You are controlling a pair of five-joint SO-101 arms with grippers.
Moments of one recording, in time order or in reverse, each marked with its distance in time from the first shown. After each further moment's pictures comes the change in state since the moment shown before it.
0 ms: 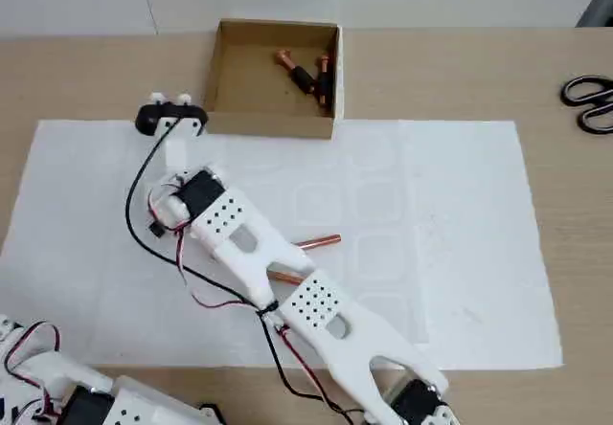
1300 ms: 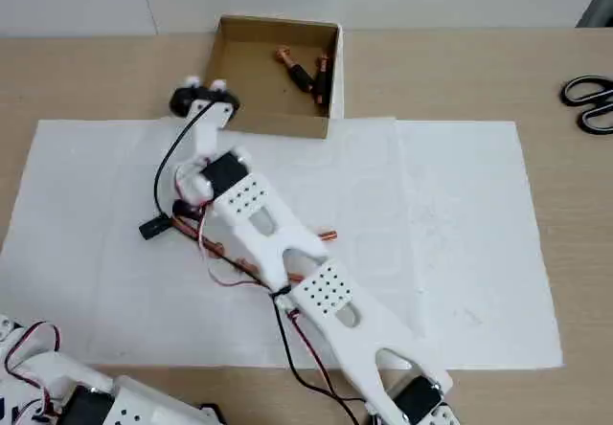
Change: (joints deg) left arm -0.1 0.0 0.0 0.0 0.0; right arm 6.5 -1.5 0.3 -0.9 -0.2
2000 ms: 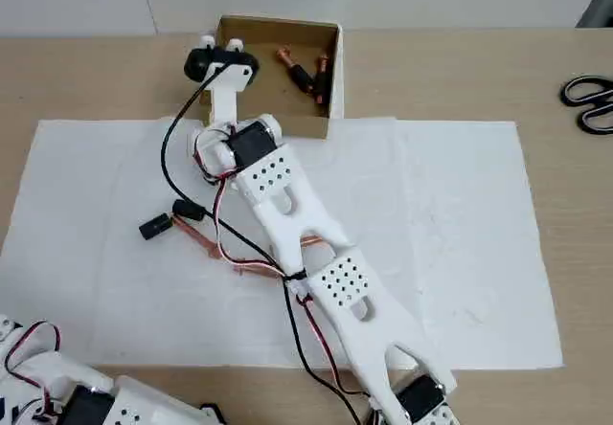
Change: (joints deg) left arm 0.1 0.0 0.0 0.0 0.0; right arm 4.0 -7.1 -0.1 6.7 8.0
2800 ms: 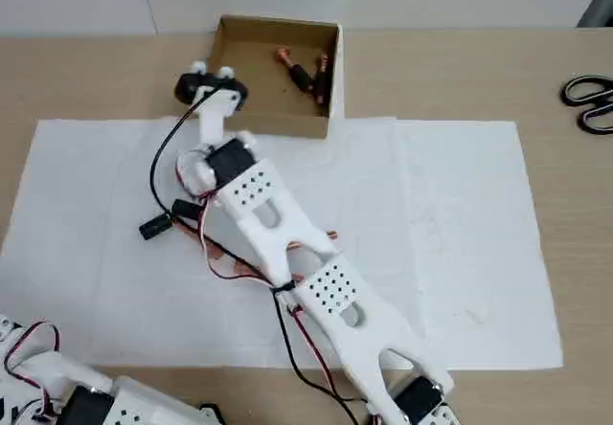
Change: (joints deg) left arm 0.0 0.0 0.0 0.0 0.0; right arm -4.3 2.4 0.0 0.5 -7.9
